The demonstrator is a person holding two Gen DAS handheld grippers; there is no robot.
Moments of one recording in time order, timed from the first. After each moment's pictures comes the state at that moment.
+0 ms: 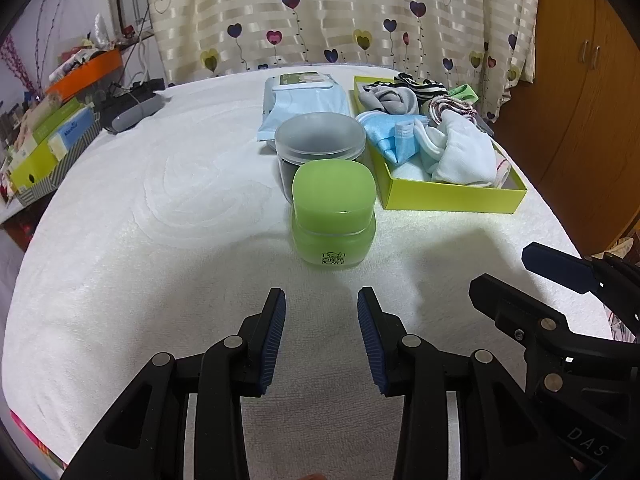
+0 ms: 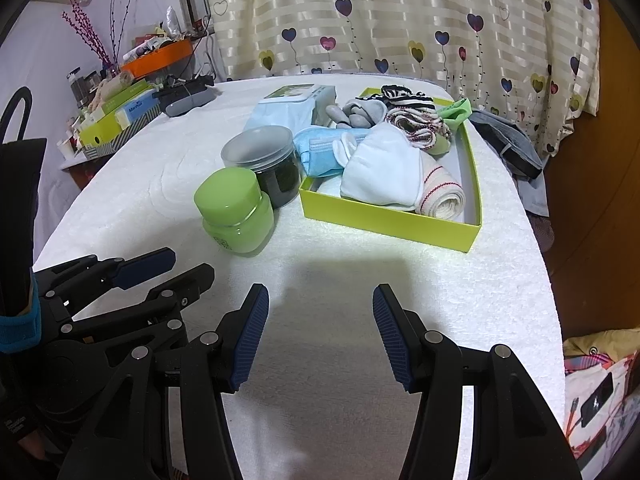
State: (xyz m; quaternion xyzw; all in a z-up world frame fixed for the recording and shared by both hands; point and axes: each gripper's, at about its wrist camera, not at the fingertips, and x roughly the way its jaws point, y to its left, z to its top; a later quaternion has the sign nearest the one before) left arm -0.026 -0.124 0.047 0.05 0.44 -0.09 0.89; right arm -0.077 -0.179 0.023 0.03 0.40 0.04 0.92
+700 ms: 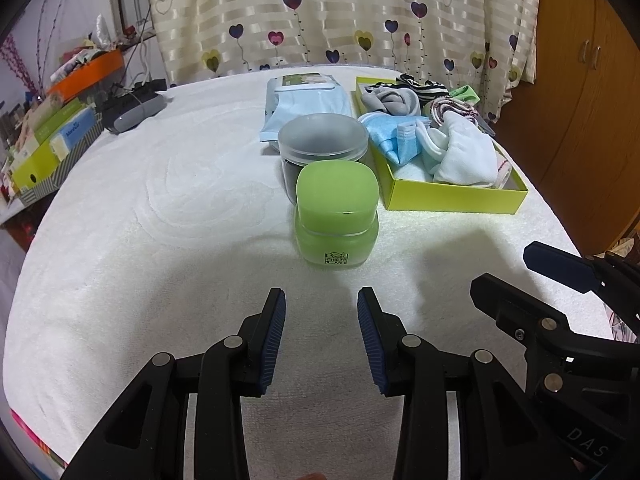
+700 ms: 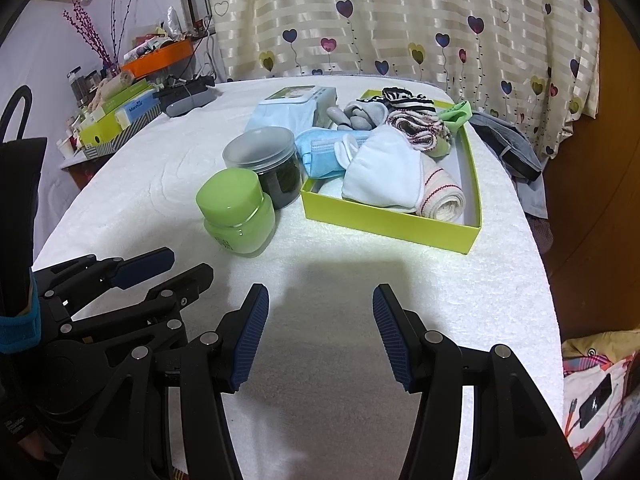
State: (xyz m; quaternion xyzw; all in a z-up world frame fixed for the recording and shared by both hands) left arm -0.027 -0.123 0.048 0.05 0.44 -0.09 0.89; right arm -0.077 -0.178 0.023 0.02 0.40 0.03 0.92
